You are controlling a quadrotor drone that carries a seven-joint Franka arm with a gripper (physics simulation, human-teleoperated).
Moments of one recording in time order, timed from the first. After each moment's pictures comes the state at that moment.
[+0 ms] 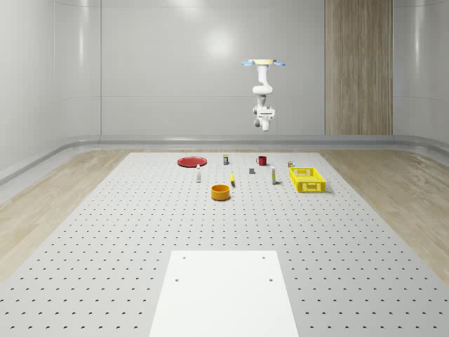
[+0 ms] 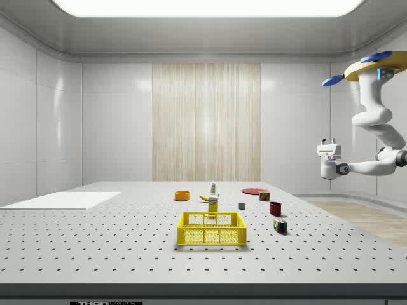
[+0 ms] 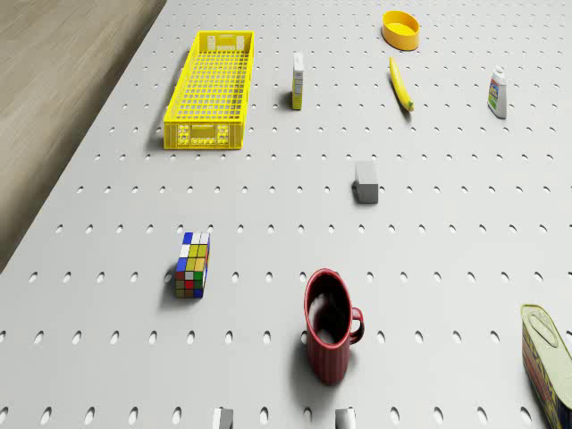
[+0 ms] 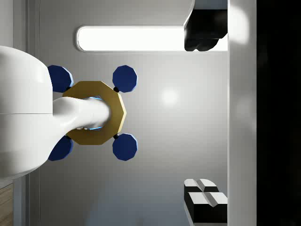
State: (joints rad) arm 0.00 -0.79 0.00 -2.34 0.00 1.55 0.79
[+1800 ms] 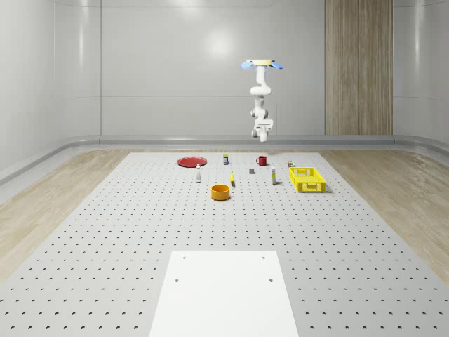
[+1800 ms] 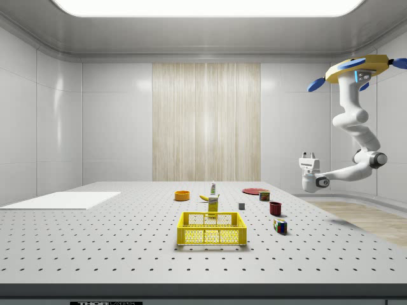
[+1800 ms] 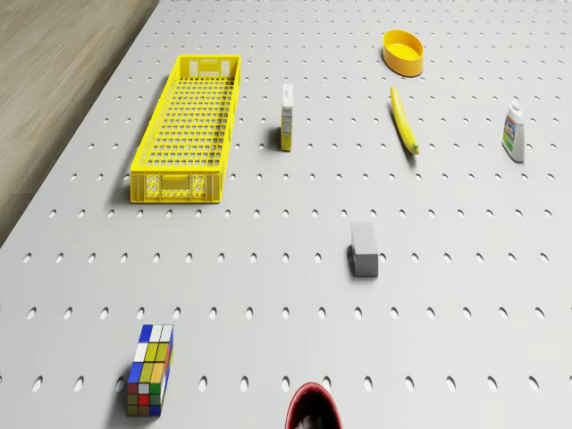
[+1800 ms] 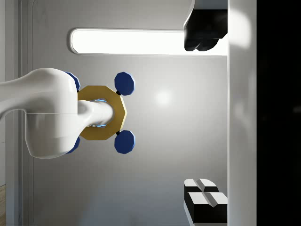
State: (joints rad) arm -0.01 -0.71 0.01 -2.05 0.00 1.37 0.78
